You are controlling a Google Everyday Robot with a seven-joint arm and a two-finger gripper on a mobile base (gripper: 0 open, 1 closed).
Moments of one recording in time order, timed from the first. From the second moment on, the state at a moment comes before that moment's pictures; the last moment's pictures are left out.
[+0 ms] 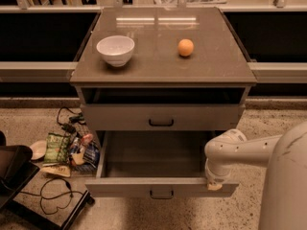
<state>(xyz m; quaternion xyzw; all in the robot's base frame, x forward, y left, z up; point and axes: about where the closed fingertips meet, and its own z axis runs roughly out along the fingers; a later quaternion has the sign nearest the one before) 0.477 -0.238 0.431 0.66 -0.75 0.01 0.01</state>
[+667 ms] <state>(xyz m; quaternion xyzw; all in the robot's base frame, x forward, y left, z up) 0.475 -0.238 0.430 0.66 -0.75 0.01 0.01</state>
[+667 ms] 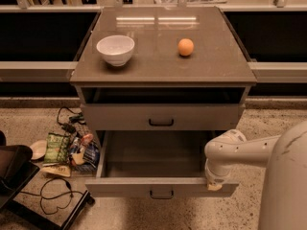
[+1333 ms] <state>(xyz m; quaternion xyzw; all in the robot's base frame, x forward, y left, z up) 0.474 -0.238 0.428 0.66 -0.75 0.01 0.01</state>
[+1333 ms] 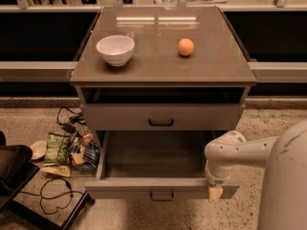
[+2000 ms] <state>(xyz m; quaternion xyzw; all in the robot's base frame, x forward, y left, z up) 0.472 -0.238 0.427 0.66 -0.75 0.00 0.01</state>
